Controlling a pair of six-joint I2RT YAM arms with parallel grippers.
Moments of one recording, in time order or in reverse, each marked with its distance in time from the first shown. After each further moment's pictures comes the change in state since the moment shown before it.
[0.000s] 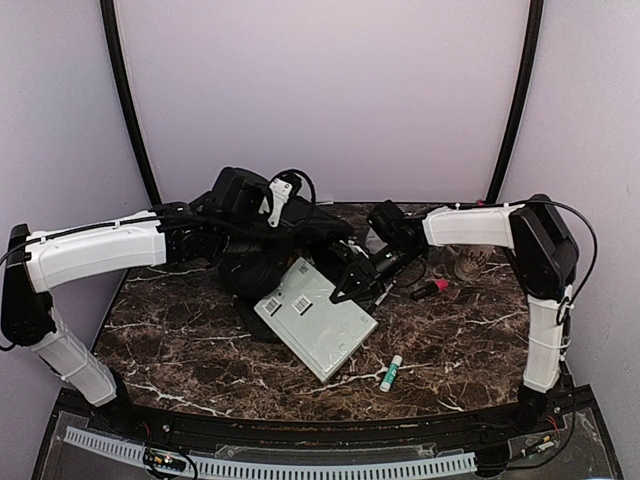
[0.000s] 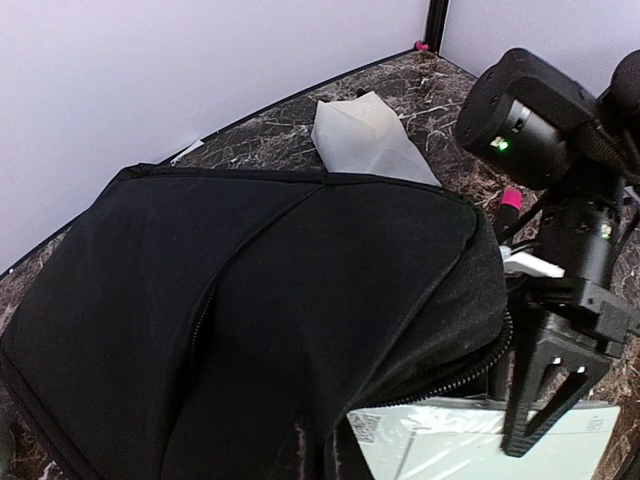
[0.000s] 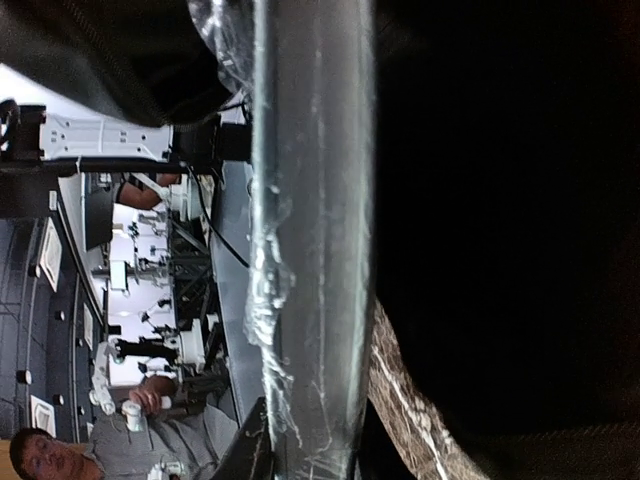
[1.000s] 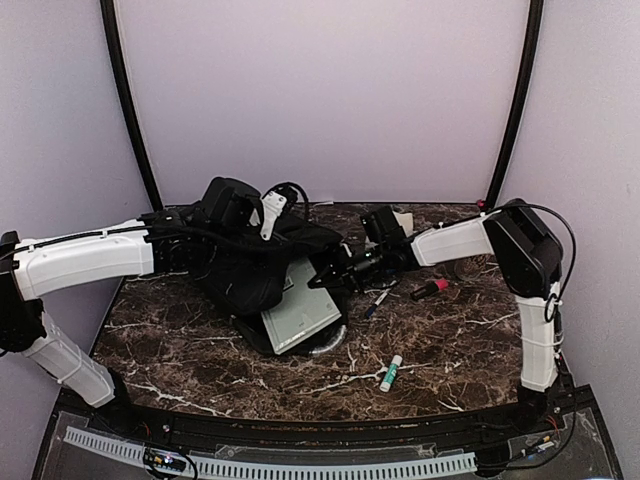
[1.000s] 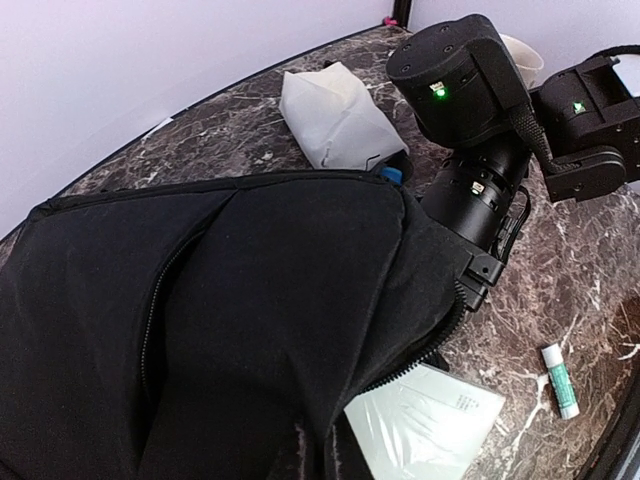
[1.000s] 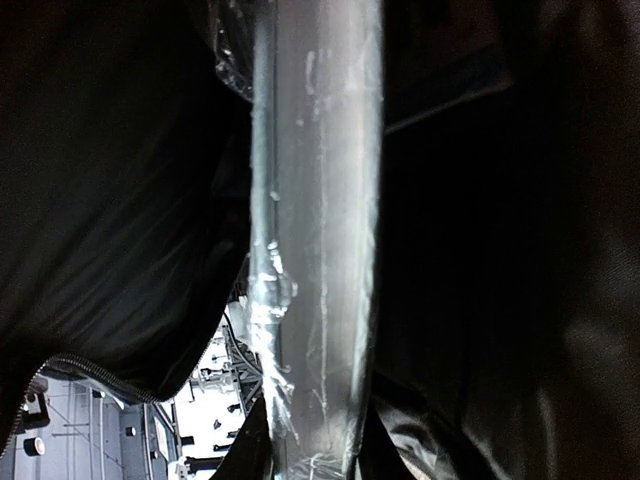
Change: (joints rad) left arm -0.009 -0.079 -0.087 -0.025 0.069 -0.003; right arm 0.027 0.130 -0.074 0.741 0.085 0.768
